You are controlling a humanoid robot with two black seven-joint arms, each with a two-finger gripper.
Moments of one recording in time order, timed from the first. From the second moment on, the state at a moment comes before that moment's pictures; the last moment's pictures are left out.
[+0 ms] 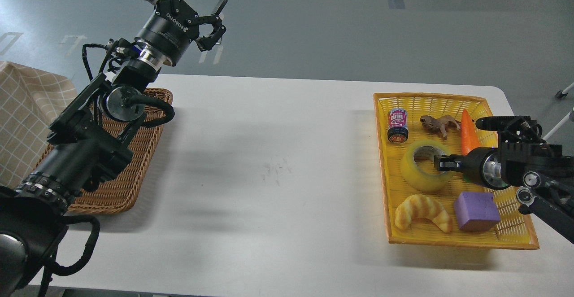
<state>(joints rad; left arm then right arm) -0.77 0.25 -1.09 -0.82 0.21 -0.49 -0.19 0.63 -0.63 0.60 1.24 -1.67 0.49 -0.29</state>
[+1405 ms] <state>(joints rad) -0.78 0.26 -1.10 -0.82 0.21 -0.49 -0.19 0.91 -0.85 0.61 1.51 -1.57 0.49 -0.28</state>
